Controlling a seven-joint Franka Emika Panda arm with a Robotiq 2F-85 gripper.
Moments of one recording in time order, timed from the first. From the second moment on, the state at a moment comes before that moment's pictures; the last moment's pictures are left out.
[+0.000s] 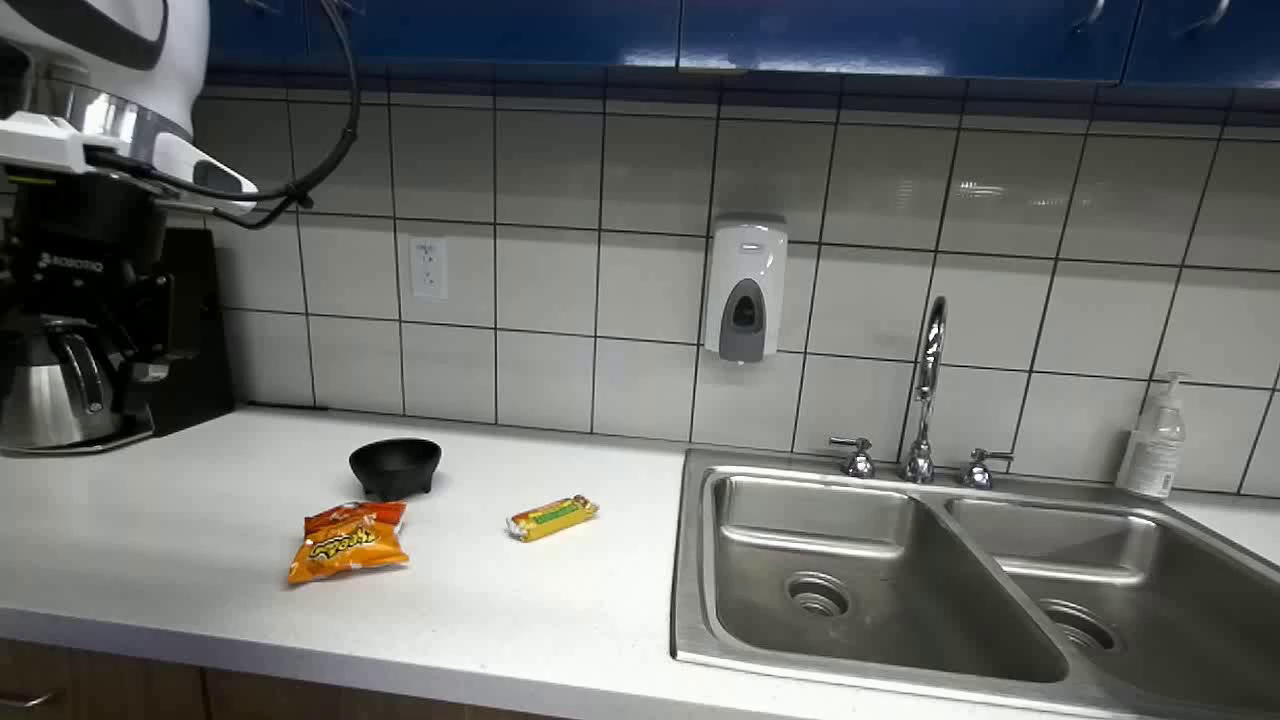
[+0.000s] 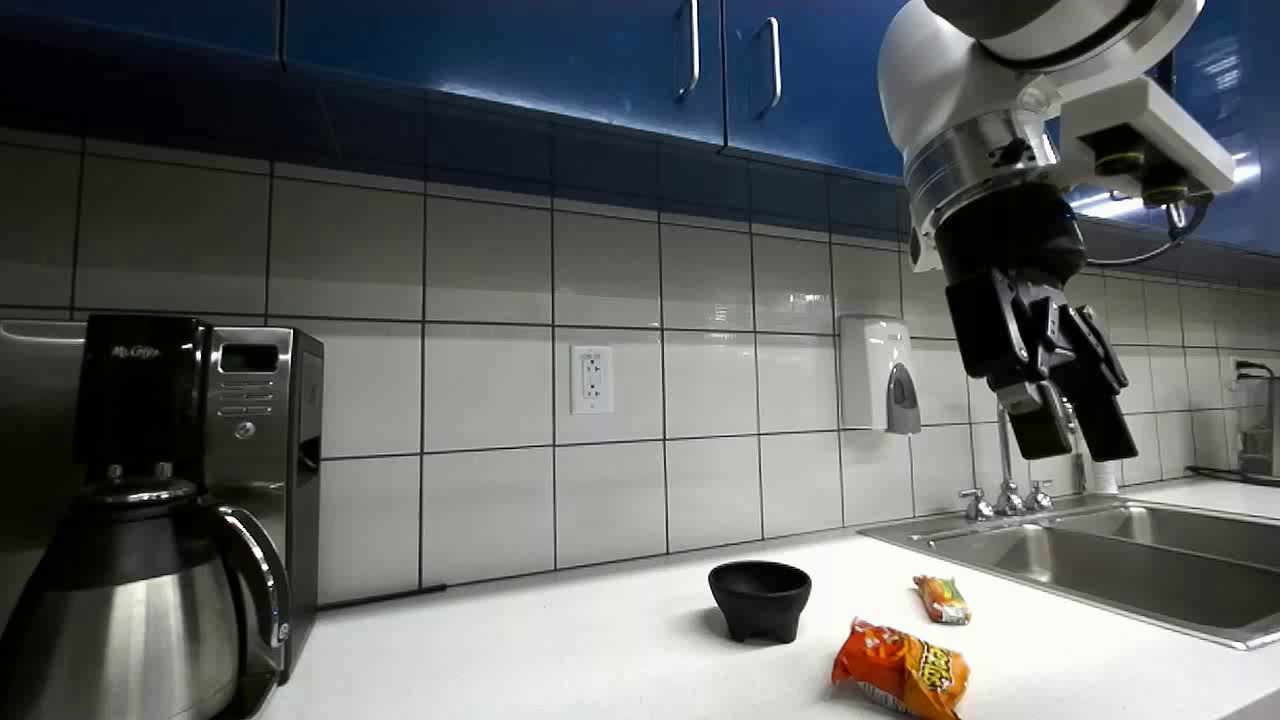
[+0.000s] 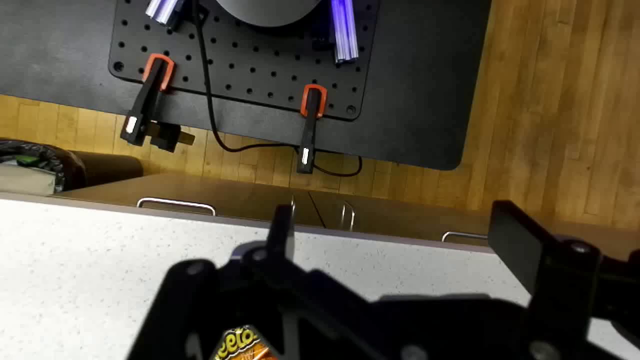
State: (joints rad) arm 0.21 -0.76 0.08 -2.70 0.16 1.68 -0.03
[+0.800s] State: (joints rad) arm 0.21 -0.76 0.08 -2.70 0.16 1.68 -0.03
